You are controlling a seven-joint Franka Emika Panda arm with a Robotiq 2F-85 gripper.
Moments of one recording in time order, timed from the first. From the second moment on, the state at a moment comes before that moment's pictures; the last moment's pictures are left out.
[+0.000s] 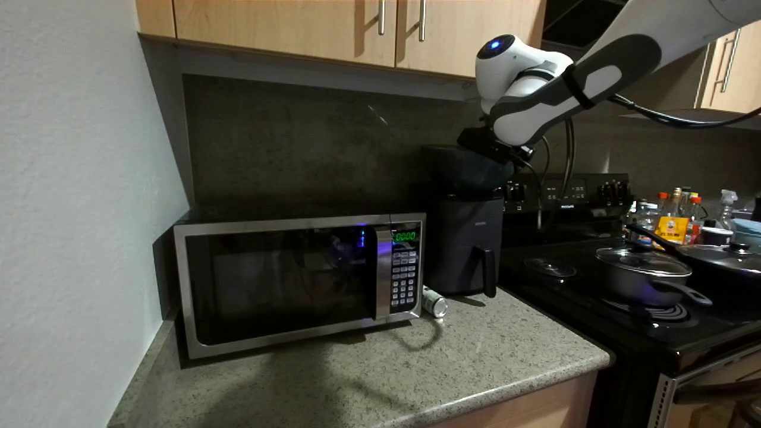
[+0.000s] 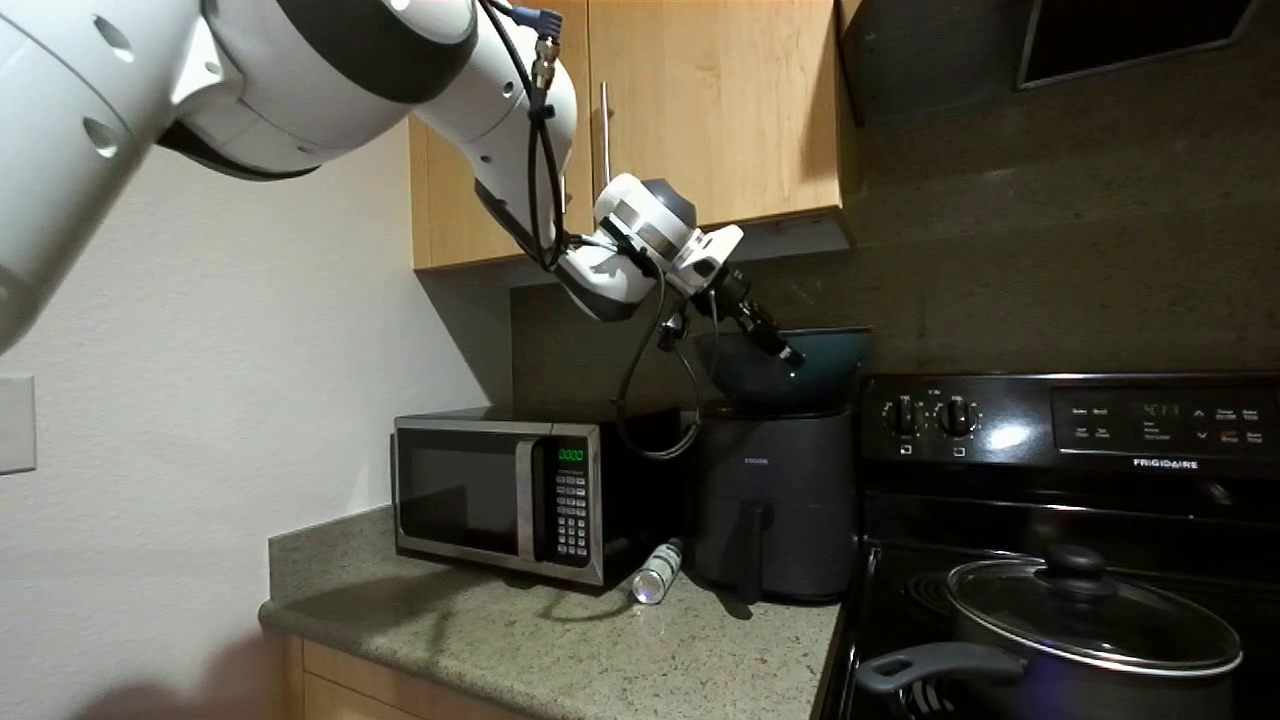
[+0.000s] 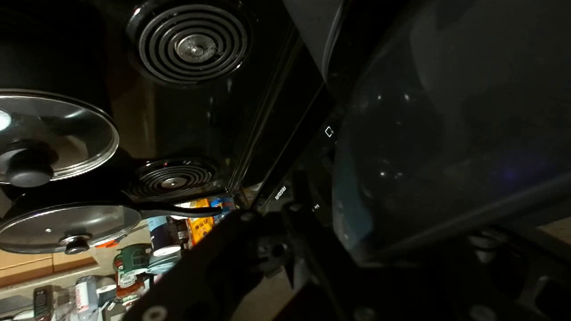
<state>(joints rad) 0.09 0.44 -0.24 -1.39 -0.75 2.27 1.75</state>
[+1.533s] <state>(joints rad) 0.12 0.41 -0.23 -1.36 -0.90 2.39 1.78</state>
